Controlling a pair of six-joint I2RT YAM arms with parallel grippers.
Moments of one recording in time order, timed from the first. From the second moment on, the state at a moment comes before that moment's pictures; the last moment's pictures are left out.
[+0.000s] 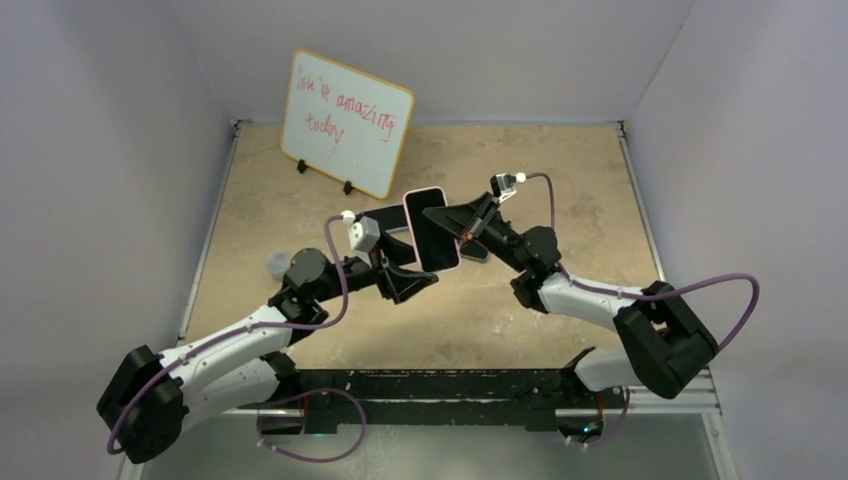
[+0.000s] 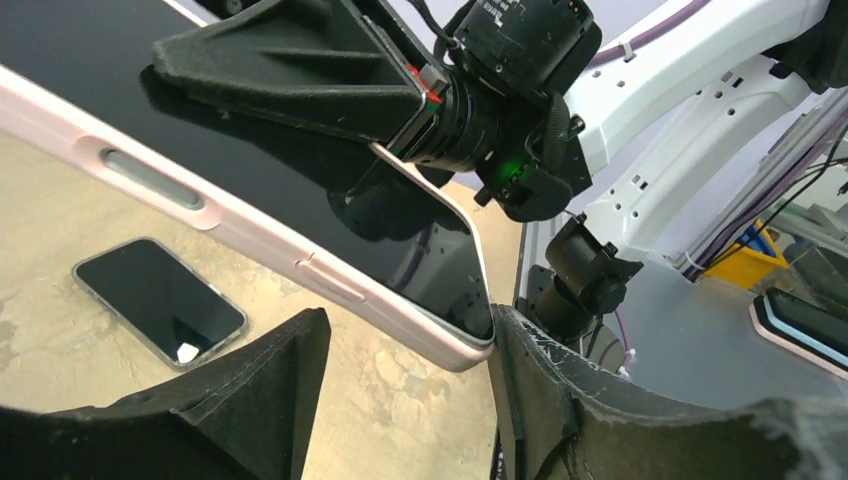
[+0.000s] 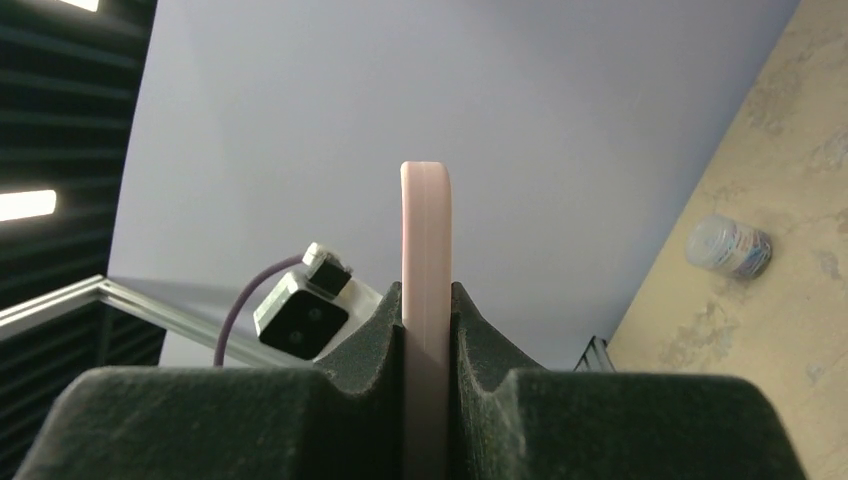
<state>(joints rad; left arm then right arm) -0.74 0.98 0.45 0.71 0.49 -0.37 0.65 1.37 0.54 1.18 -0.35 1.51</state>
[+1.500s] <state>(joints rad) -0.46 0.79 0.41 0.73 0.58 -0.84 0.62 1.31 0.59 1.01 -0.67 1.31</state>
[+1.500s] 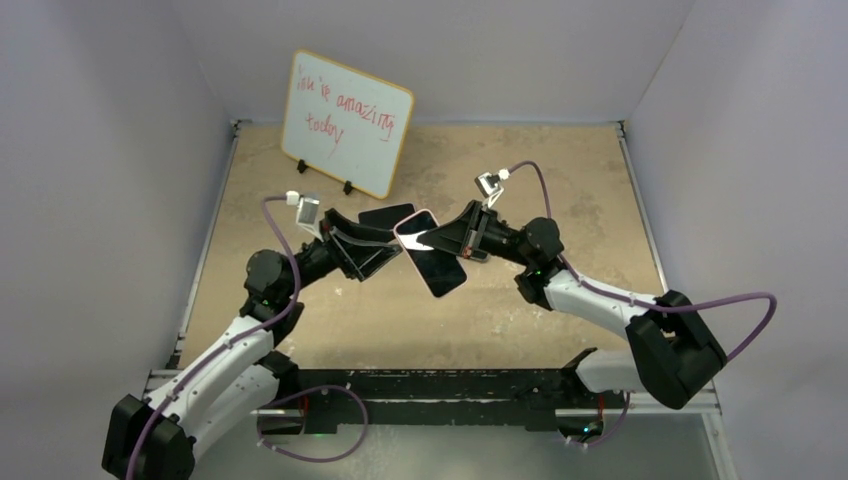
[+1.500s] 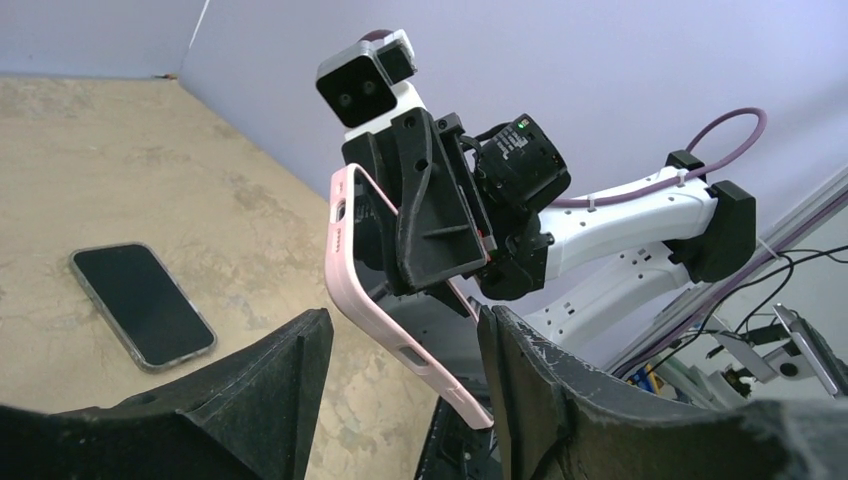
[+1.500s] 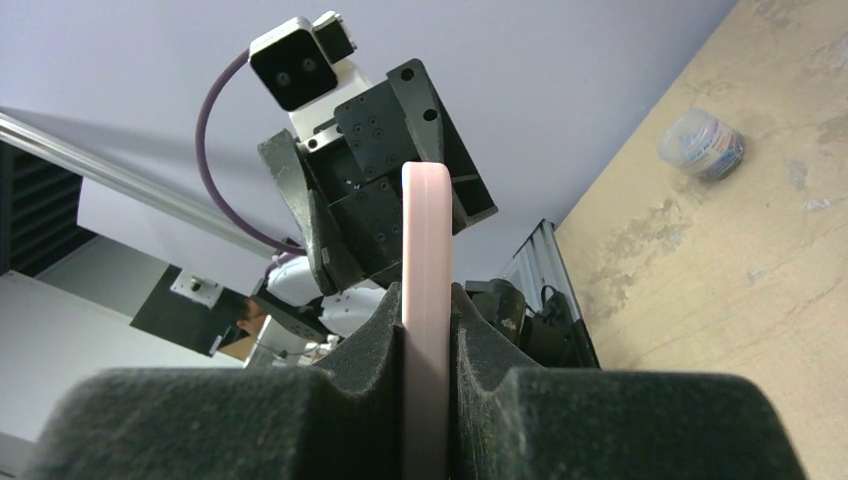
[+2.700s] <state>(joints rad) -0.45 0.97 0.45 0.89 0.69 -1.04 0.62 1.38 0.67 1.06 -0.77 1.30</state>
